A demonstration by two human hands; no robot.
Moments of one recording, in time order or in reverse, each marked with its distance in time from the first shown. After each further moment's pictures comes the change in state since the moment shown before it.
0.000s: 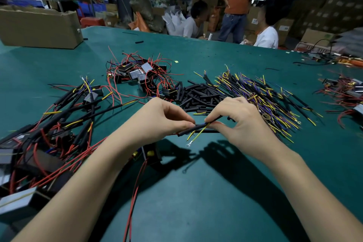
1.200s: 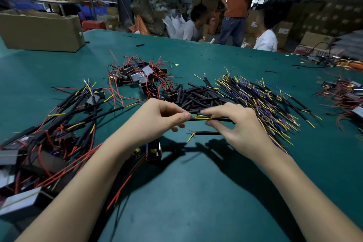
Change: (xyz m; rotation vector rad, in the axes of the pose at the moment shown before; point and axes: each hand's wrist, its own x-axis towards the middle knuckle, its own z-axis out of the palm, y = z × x) left_hand 0.004 -0.010 -0.003 -0.043 0.089 0.031; right_hand -0.005 0.006 0.010 0.108 0.043 0.171
